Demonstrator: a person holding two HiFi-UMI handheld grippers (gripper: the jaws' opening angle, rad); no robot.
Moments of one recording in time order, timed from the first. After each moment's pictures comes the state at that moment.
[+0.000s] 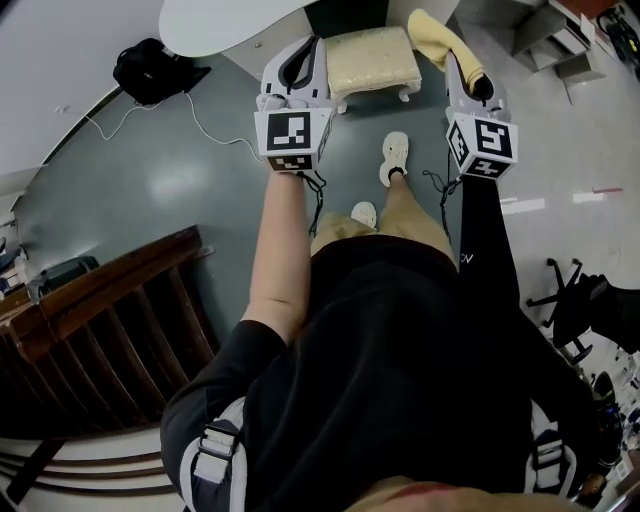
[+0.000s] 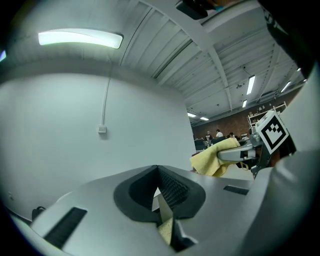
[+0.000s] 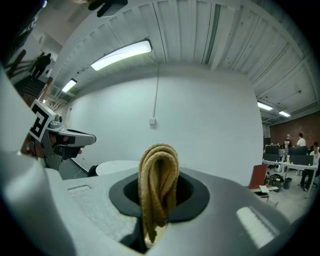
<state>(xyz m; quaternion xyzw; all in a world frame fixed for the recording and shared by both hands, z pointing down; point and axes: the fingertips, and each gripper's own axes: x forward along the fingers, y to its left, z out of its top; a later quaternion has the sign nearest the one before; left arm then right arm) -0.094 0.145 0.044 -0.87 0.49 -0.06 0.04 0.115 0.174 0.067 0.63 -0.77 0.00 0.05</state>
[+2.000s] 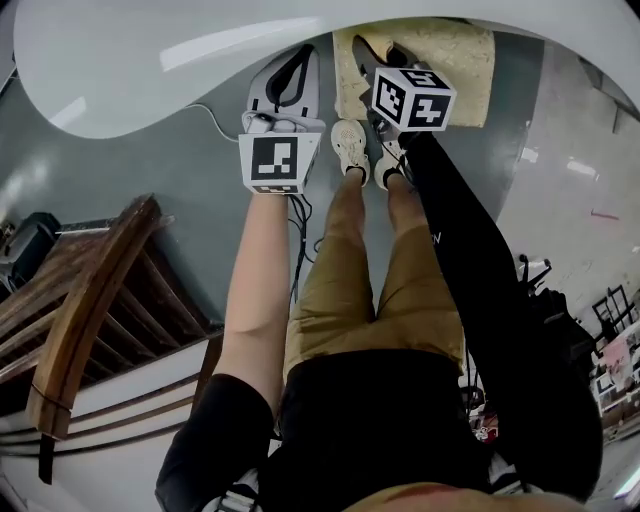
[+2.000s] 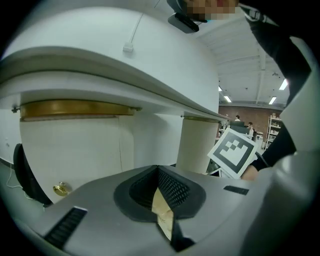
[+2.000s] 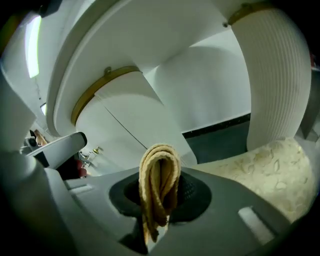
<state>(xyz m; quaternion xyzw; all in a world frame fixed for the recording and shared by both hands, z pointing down) -0.154 -0.120 0.444 -0.83 0.52 -0.15 -0.15 -0.081 -0.137 0.558 0.44 -0.78 0.43 0.16</state>
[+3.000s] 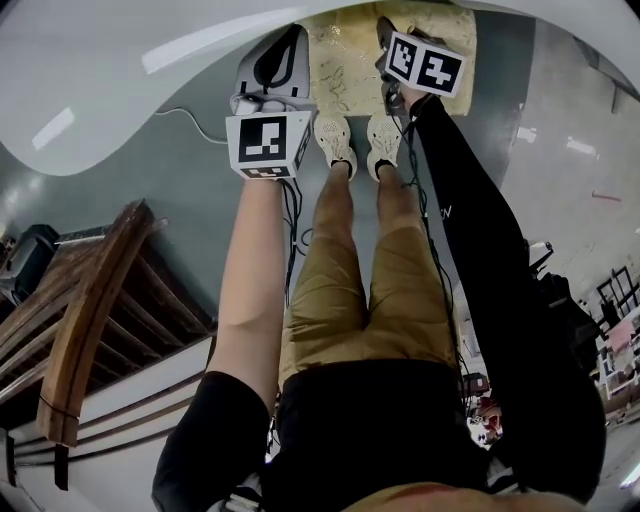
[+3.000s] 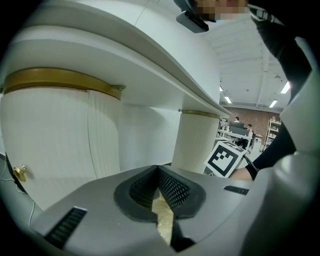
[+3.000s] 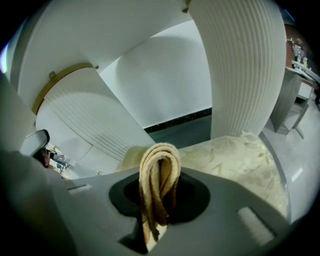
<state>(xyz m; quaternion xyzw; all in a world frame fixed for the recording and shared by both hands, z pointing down) -0.107 -0.145 0.479 -0.83 0.51 -0.16 -0.17 0.036 -0.158 0.635 0.52 -0.68 0.47 0.23</state>
